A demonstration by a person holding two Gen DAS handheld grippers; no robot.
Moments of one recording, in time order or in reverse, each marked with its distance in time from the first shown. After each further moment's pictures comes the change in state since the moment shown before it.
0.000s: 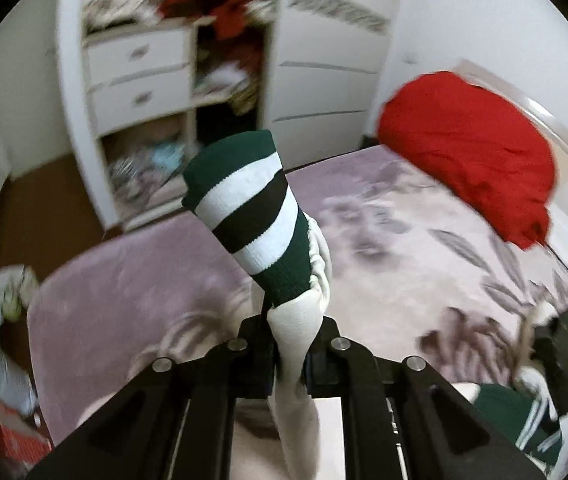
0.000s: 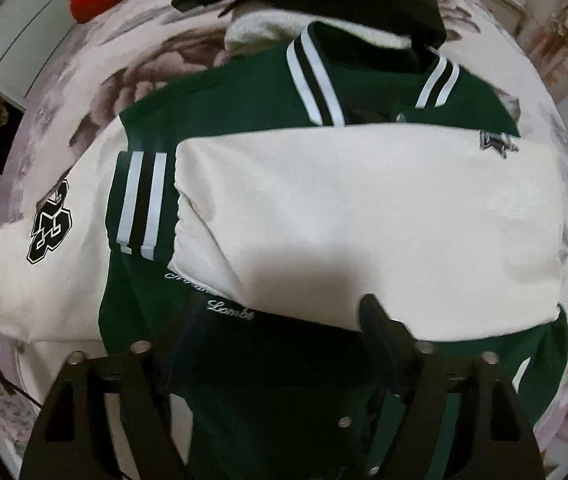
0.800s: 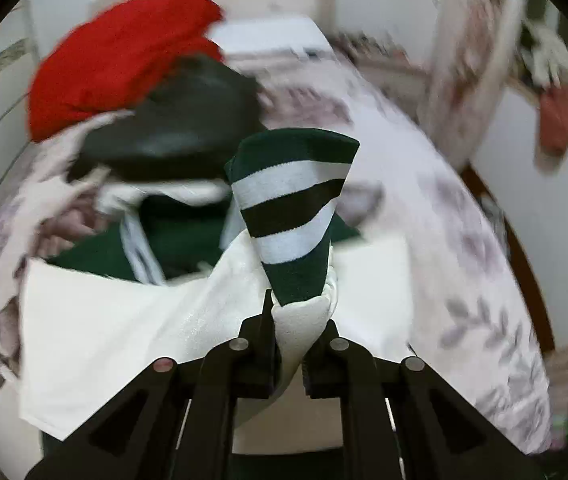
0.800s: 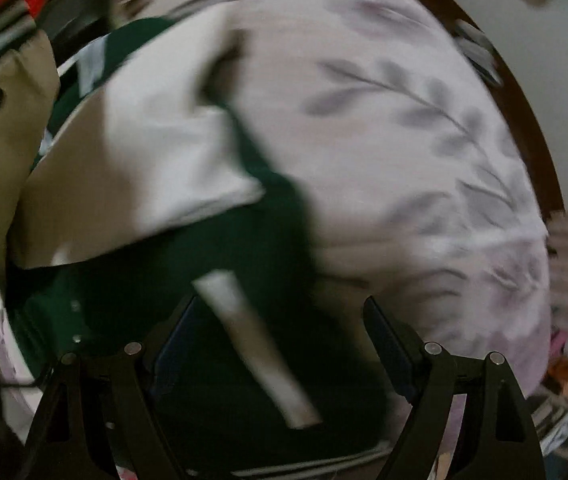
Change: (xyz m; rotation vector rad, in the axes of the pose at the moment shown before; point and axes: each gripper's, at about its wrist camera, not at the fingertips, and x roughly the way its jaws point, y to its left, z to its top) left arm -0.144 -0.483 -0.339 0.827 0.290 -0.527; right arm -0.018 -0.353 -0.122 0.398 0.118 -0.015
